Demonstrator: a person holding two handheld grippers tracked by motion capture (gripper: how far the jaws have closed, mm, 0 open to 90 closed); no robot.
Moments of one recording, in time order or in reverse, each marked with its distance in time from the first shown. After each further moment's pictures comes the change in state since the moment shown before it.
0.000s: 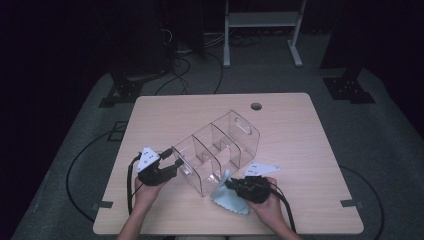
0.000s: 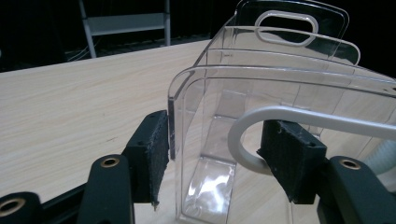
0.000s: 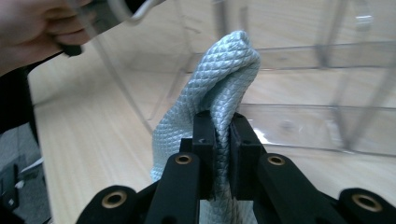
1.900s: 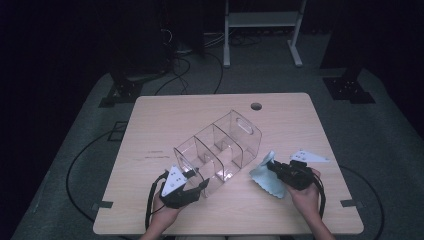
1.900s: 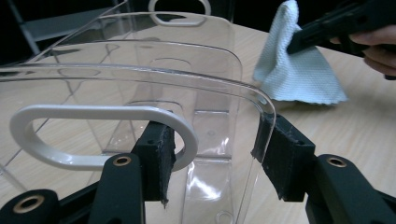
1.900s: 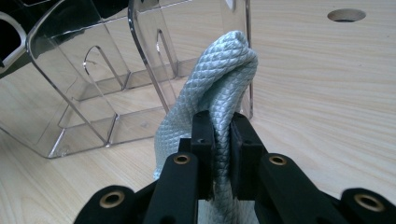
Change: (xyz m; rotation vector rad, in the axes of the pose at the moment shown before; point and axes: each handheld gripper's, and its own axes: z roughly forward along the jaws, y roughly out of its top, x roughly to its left) left arm -0.089 -0.003 -0.002 0.050 -0.166 0.132; right arm -0.081 -0.013 -0.076 -0.112 -0.243 0.130
